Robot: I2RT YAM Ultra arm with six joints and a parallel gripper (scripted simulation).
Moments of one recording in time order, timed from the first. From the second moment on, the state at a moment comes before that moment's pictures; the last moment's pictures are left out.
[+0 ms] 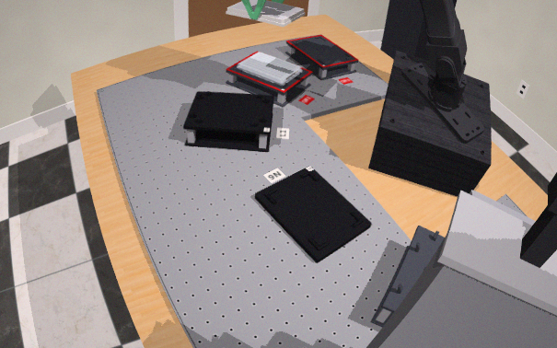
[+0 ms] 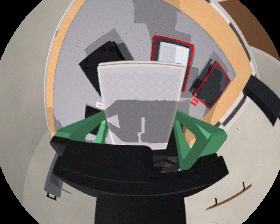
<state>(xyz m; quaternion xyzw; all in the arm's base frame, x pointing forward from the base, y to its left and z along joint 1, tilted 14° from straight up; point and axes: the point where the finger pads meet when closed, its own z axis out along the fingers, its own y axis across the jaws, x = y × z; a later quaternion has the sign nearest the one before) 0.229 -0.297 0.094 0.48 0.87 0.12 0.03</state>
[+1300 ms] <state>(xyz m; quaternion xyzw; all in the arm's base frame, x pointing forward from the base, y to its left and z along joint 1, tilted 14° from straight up) 0.135 -0.355 0.072 0.68 0.72 0.12 0.01</state>
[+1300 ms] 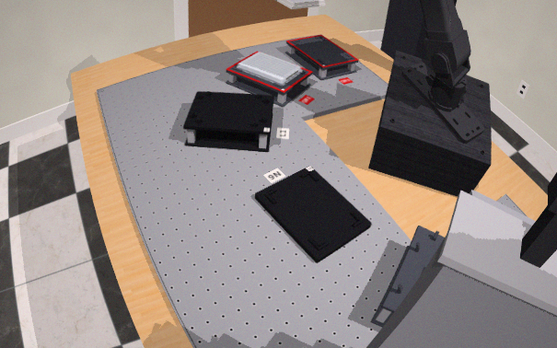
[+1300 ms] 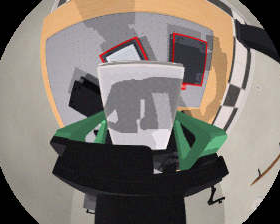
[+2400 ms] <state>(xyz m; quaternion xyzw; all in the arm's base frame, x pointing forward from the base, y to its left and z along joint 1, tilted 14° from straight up) 0.049 -0.389 0.044 0.69 0.71 0.13 0.00</state>
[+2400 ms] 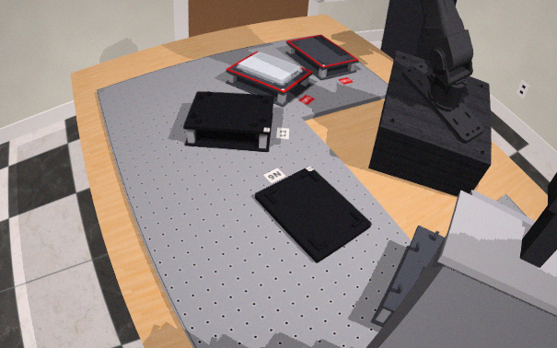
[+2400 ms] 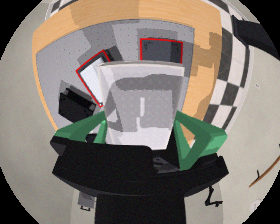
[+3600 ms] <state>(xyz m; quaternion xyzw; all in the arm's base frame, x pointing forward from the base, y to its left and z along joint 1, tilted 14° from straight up) -0.004 -0.409 0.016 0.68 0.72 0.13 0.00</state>
